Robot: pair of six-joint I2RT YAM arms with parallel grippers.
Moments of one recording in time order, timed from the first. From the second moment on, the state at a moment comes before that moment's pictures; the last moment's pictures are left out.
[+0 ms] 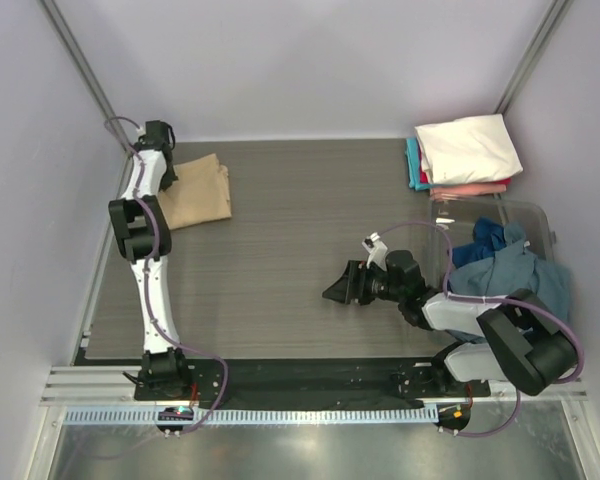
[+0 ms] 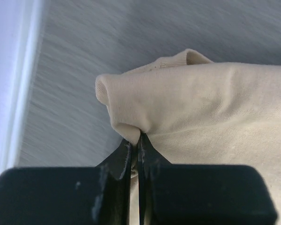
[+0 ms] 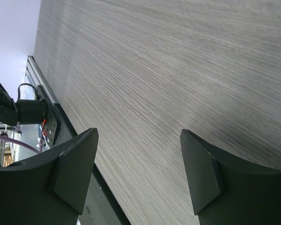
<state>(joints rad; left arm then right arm) 0.11 2.53 2.30 -0.82 -0.32 -0.15 0.53 1.31 0.28 0.54 -0.50 0.67</state>
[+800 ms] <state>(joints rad) 0.25 2.74 2.56 -0.28 -0.46 0.03 0.49 1.43 0.27 0.76 -0.55 0.73</state>
